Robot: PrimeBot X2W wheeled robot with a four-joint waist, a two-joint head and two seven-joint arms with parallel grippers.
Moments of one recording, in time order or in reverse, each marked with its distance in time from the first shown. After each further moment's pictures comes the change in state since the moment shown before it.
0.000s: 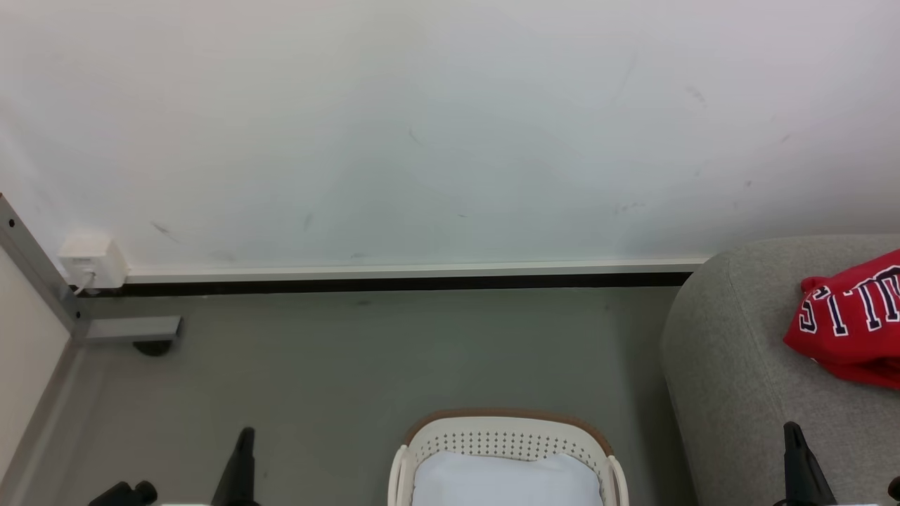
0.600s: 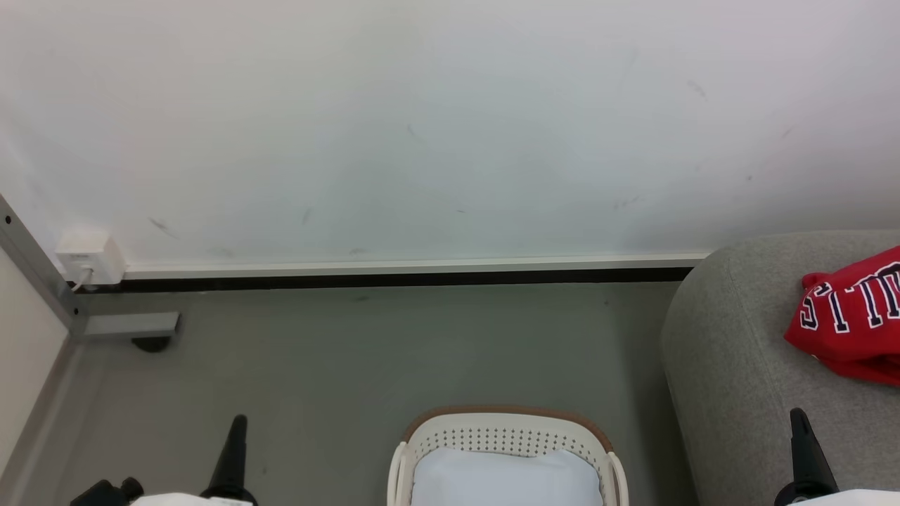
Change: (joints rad) left arm -0.020 -0.007 0.034 -0.017 -0.195 0.000 0.058; right arm -0.025 -0.002 -0.011 -0.018 0.237 0.000 0.056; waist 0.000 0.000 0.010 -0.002
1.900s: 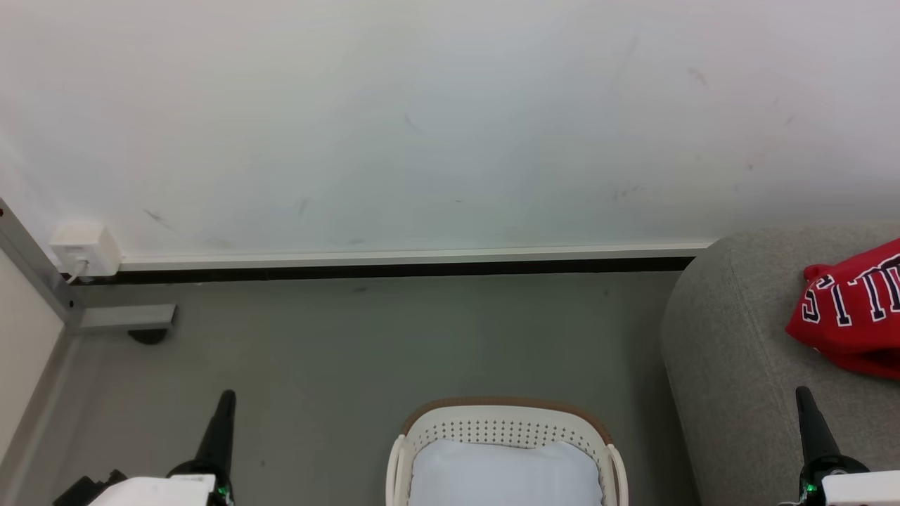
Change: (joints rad) left arm -0.036 -0.013 0.057 -0.029 -0.324 0.000 0.094; right arm -0.040 -0.005 -0.020 -0.026 0.401 0.000 0.100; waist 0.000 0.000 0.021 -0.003
